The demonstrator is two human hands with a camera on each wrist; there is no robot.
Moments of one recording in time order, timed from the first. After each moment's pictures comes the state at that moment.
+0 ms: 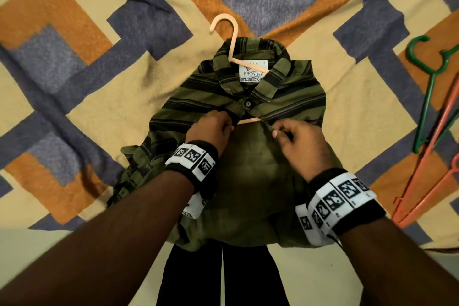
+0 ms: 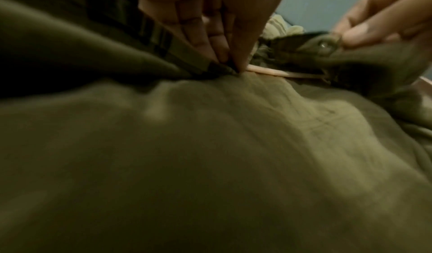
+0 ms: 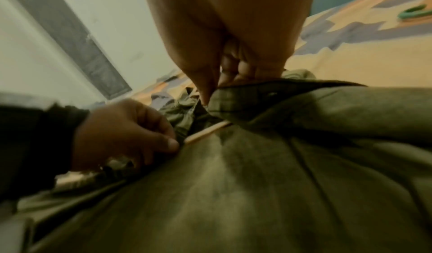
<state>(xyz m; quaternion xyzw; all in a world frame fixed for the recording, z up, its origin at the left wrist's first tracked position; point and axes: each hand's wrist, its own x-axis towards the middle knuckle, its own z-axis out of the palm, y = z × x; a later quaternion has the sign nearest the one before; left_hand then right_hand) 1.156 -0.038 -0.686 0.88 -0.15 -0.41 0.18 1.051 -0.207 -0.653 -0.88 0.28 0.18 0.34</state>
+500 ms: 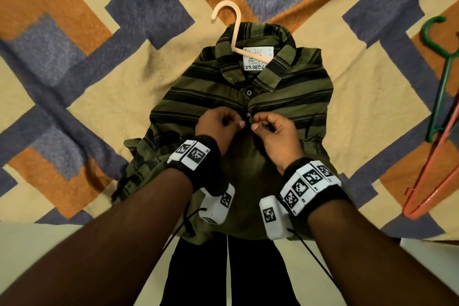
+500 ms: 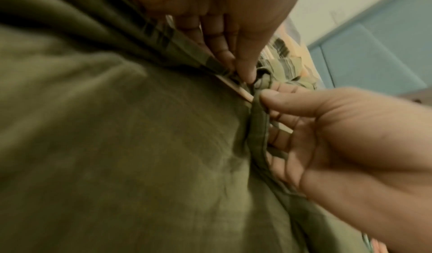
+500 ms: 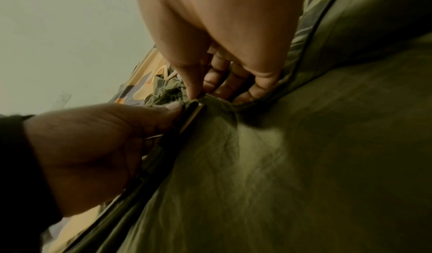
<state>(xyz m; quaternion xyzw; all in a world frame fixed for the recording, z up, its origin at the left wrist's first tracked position) 1.141 -0.034 -0.696 0.83 0.01 -0.43 0.36 1.059 -0.151 -0.699 -0.65 0.44 0.09 0.62</state>
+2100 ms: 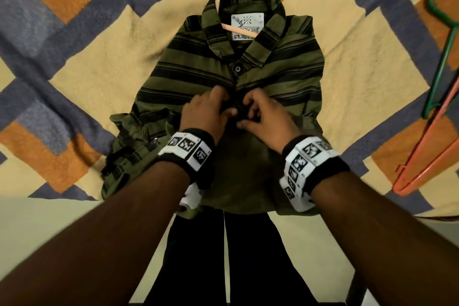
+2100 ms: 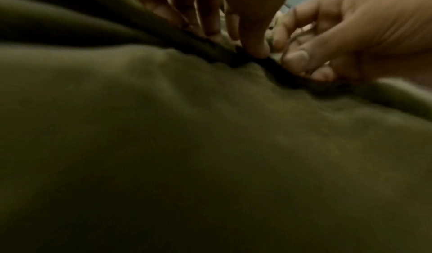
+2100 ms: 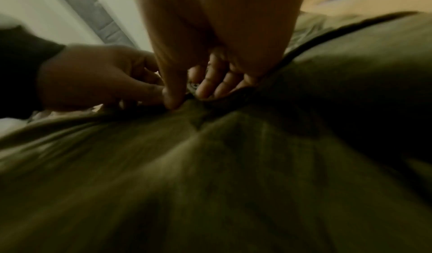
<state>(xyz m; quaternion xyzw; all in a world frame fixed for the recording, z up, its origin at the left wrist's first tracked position) 1.116 -0.029 -0.683 0.91 -0.18 -0.35 0.17 1.040 -0.173 -0.690 -0.82 0.22 0.25 0.46</state>
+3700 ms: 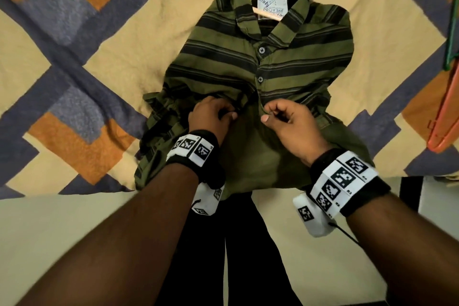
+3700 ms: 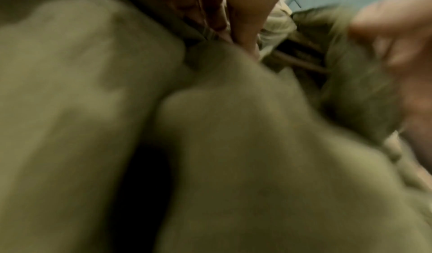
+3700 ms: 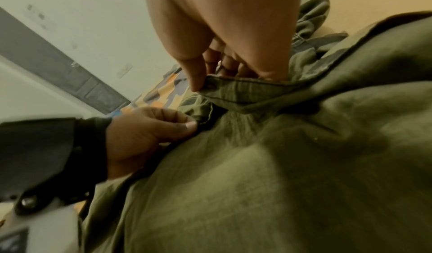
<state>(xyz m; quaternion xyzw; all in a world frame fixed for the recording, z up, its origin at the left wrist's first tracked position) 1.083 0.064 -0.697 0.88 -0.11 -0.38 0.28 0.982 -0.082 -0.650 -0.72 0.38 0.13 0.57</state>
